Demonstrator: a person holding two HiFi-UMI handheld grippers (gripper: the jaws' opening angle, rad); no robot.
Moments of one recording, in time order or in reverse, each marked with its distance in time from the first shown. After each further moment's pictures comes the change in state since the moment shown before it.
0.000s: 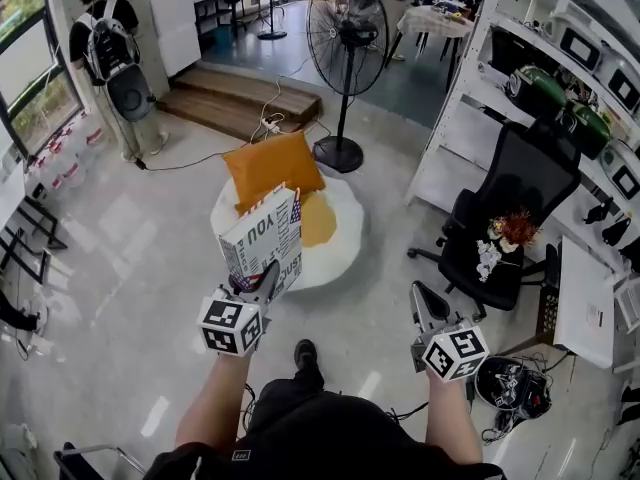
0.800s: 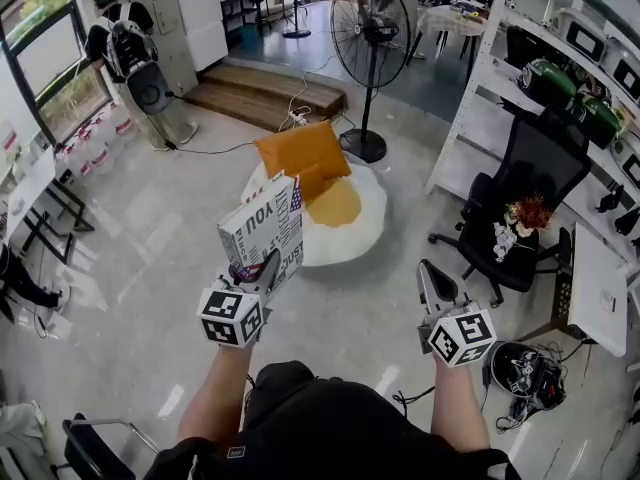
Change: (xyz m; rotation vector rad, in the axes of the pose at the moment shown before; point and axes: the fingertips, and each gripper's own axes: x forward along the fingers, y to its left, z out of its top) left arm -0.152 -0.005 0.003 0.033 -0.023 0.072; right arm -0.069 0.104 0.019 -0.065 -0.085 0.044
